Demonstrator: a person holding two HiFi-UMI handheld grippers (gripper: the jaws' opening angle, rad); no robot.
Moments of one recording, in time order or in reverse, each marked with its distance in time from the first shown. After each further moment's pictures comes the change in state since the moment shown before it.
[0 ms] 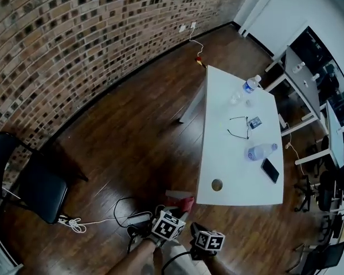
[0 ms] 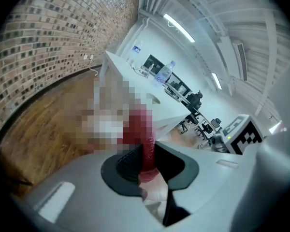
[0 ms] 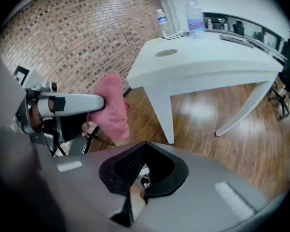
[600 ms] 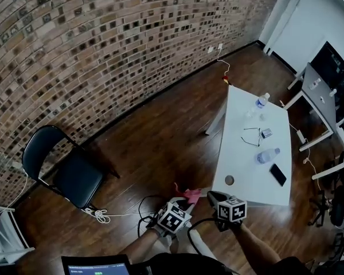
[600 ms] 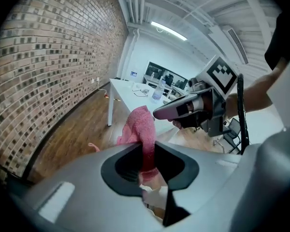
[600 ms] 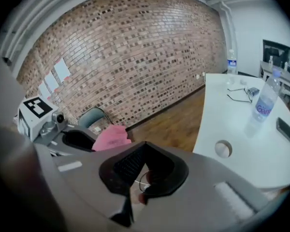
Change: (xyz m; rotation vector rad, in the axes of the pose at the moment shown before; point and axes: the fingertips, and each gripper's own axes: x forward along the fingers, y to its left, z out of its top) left arm -0.165 -0.062 0.038 0.152 -0.064 0.180; right arm -0.130 0.145 0.135 -0.481 -0.090 0.293
